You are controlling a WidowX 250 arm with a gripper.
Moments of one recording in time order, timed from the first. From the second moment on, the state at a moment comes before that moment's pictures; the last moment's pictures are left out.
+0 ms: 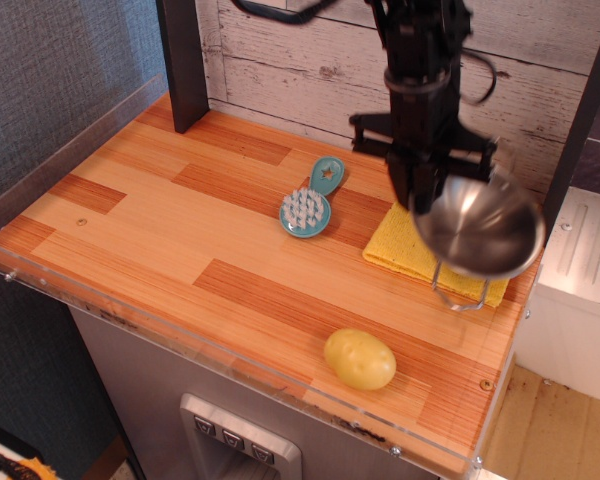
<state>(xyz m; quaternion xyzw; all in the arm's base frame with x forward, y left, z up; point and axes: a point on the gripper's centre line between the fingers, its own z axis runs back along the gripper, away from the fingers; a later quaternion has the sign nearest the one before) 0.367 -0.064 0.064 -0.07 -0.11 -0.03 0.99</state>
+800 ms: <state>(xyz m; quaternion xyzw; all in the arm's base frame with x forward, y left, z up) 0.315 0.117 0.081 -0.01 -0.09 0.07 0.99</state>
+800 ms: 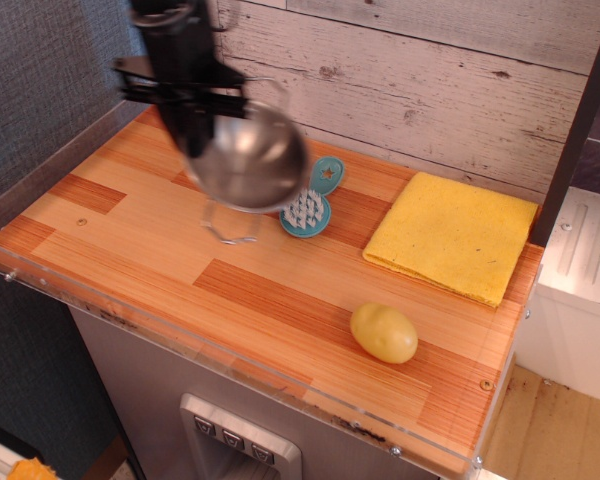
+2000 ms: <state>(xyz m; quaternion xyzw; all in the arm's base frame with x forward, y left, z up) 0.336 0.177 0.039 0.00 -0.02 0.10 0.99</state>
